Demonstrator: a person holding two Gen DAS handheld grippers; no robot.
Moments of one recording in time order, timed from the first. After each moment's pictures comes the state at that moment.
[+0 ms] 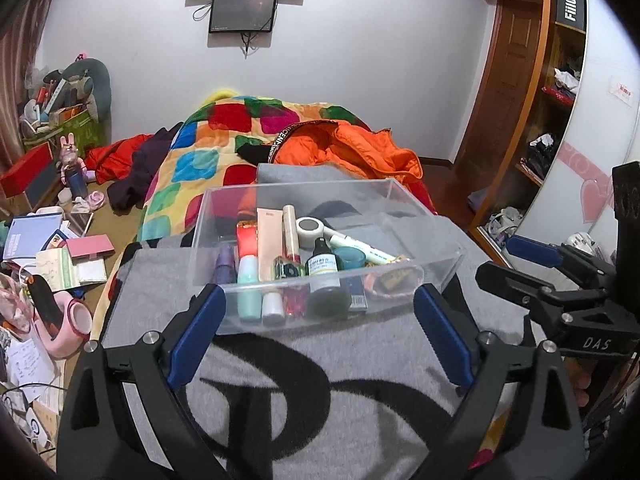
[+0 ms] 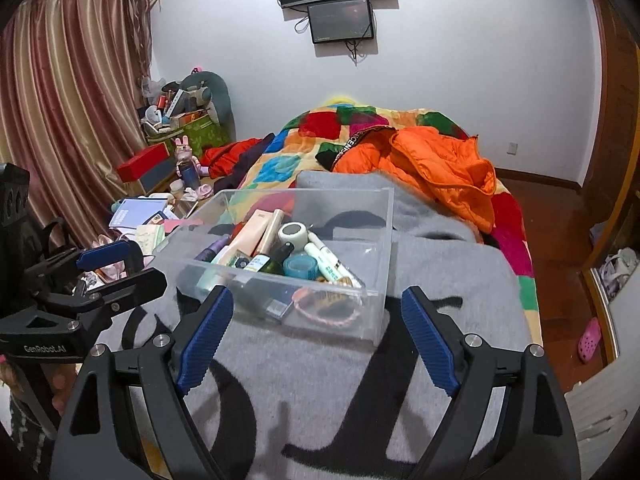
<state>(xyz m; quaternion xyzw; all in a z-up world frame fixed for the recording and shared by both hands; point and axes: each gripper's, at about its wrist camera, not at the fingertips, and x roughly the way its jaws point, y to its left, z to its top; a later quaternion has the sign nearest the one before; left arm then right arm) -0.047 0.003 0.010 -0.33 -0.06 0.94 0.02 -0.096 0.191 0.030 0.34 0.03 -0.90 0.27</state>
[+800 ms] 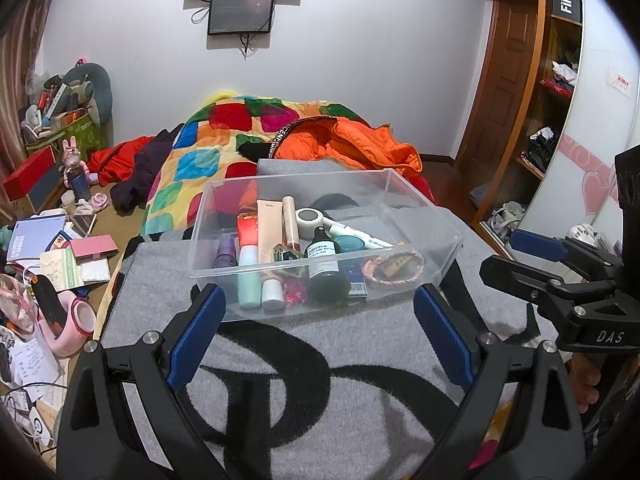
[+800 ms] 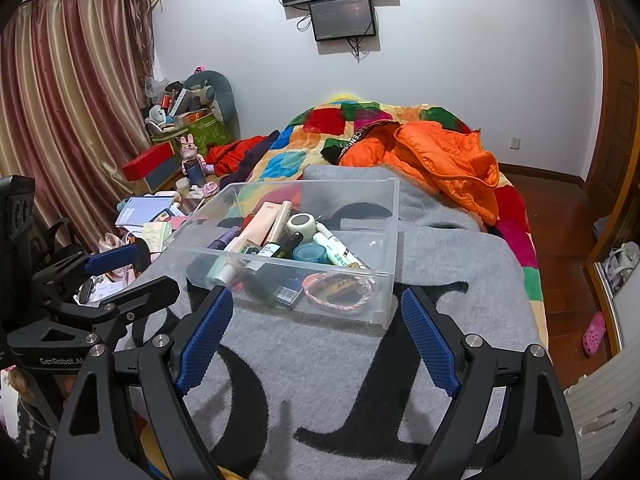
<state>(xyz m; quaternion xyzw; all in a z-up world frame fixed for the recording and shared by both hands) -0.037 0.008 0.005 -0.33 -0.05 0.94 0.02 -0.084 0.191 0.027 0.34 0.02 -0.90 0.28</state>
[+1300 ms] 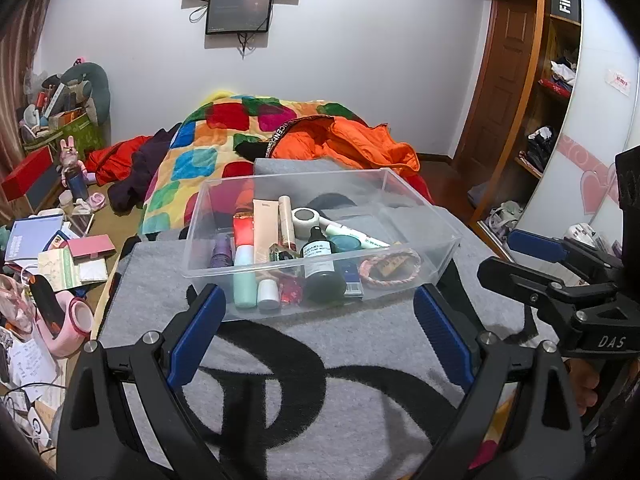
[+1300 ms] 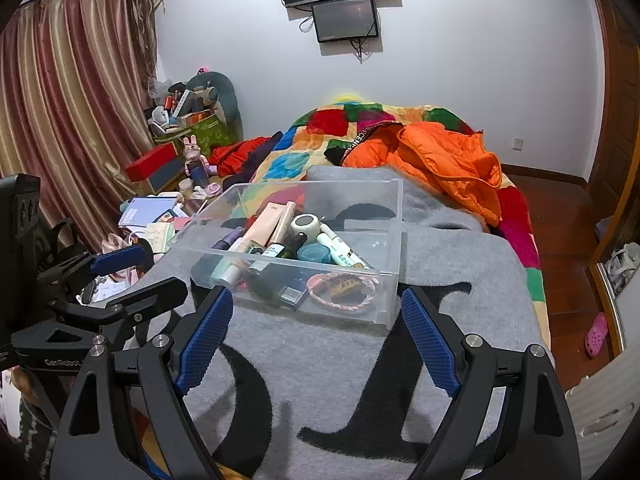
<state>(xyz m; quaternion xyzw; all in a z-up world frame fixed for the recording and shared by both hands) -0.038 0.012 0.004 -0.33 -0.05 0.94 0.02 -0.082 0.189 0.028 0.34 0.02 -0.90 0.28</state>
